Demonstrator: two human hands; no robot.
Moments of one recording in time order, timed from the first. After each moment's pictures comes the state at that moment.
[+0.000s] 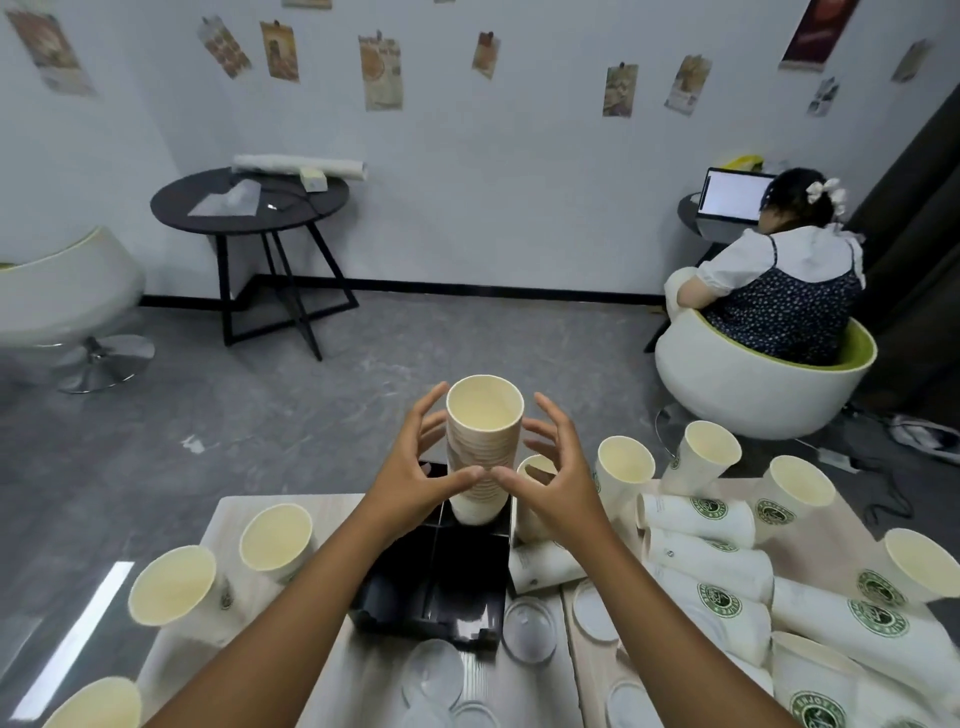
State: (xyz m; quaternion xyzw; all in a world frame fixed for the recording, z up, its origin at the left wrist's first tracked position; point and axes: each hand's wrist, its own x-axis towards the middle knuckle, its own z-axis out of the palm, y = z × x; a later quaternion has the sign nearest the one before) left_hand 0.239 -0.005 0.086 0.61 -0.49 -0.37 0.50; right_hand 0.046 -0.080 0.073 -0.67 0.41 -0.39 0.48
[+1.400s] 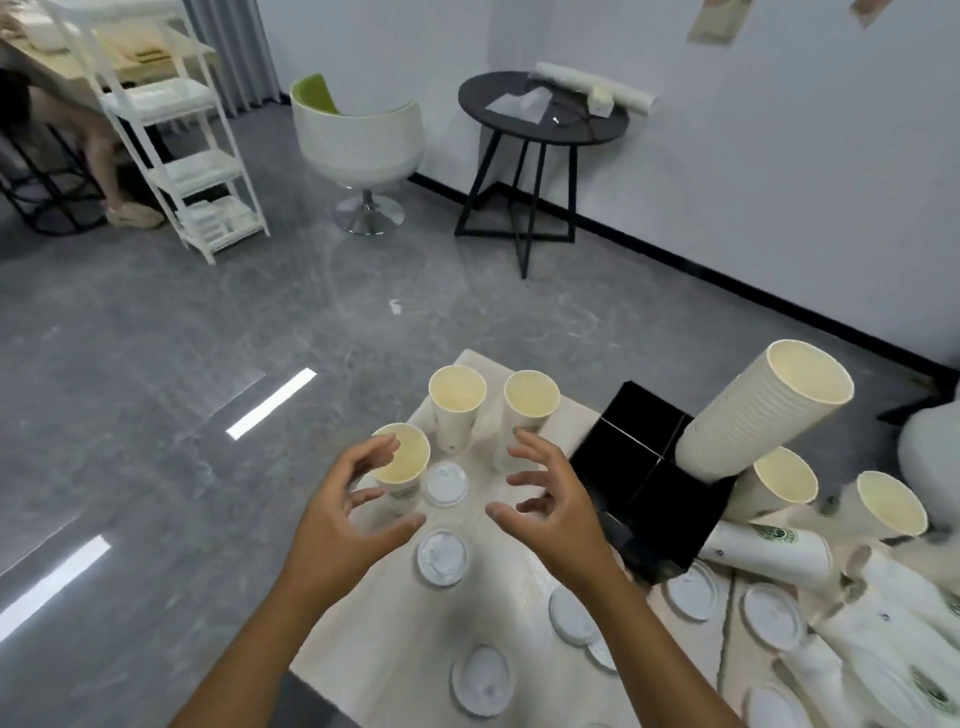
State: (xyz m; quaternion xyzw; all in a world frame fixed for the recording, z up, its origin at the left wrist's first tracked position) left_hand 0.311 0.357 0.040 0.74 -0.24 -0.17 0.60; right_hand 0.177 0.144 0.030 -0.77 0.24 -0.15 0.57
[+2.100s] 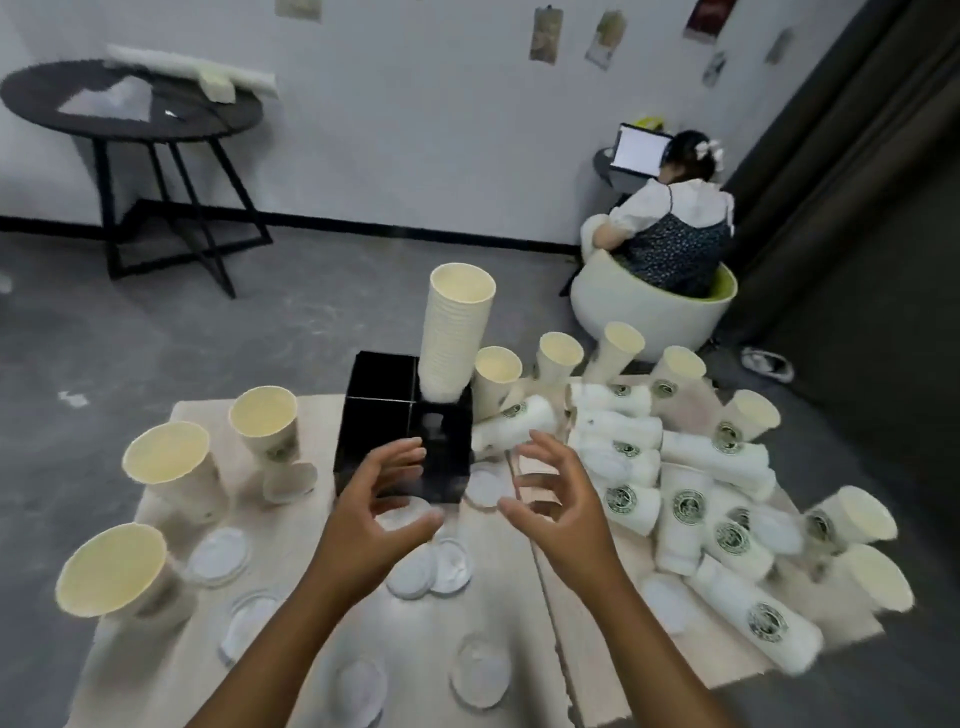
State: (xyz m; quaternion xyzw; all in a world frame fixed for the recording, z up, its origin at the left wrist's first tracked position) left_hand 0.204 0.203 0.035 0.58 -0.51 -0.36 0.52; right_hand -0.025 0.140 0.061 -0.62 0.49 -0.40 0.47
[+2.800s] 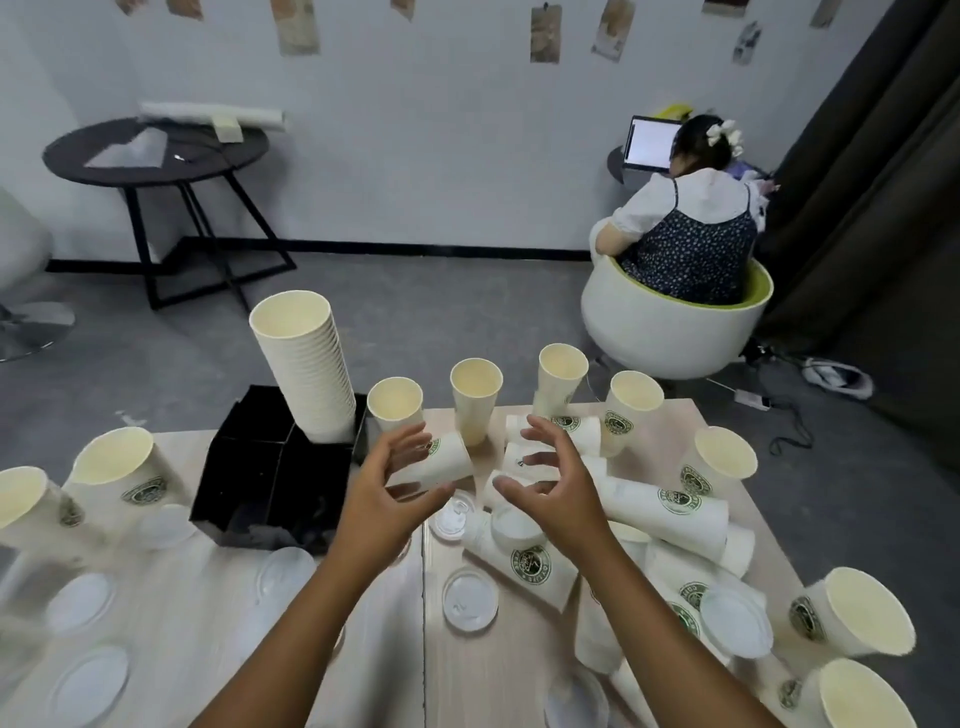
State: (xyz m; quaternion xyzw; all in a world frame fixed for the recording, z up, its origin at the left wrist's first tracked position) left_hand 0.003 0.038 0.042 0.63 -0.43 -0.35 0.54; right_hand -0.203 -0.053 0.028 -0.65 0.46 -0.36 0.48
